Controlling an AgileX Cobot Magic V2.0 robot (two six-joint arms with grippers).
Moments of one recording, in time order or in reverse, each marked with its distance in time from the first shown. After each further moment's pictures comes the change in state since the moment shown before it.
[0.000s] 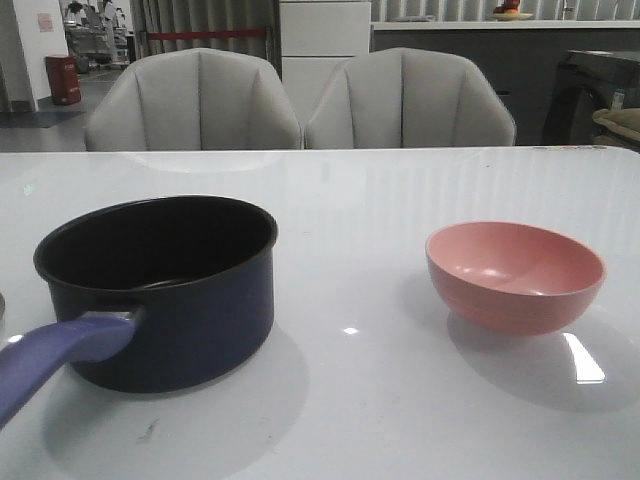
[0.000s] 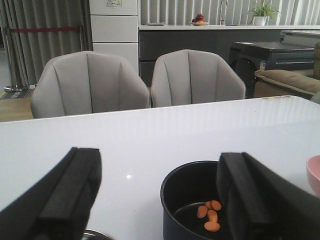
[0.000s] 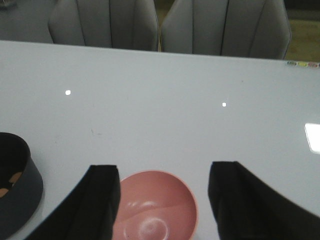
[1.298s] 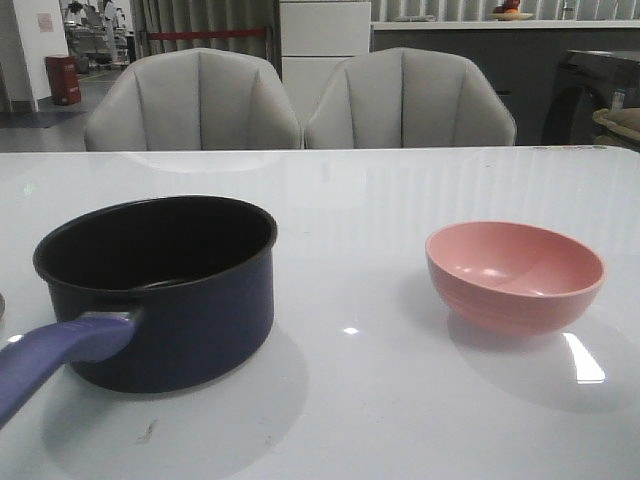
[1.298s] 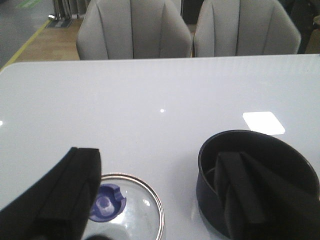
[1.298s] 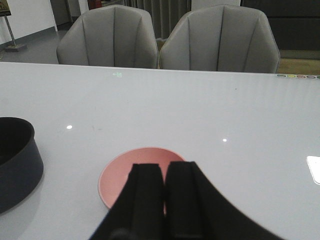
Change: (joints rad) left arm 0.155 0.204 -0.331 0.005 0.434 -0.037; right arm 0.000 -0.376 0.357 0.000 -0.104 0.000
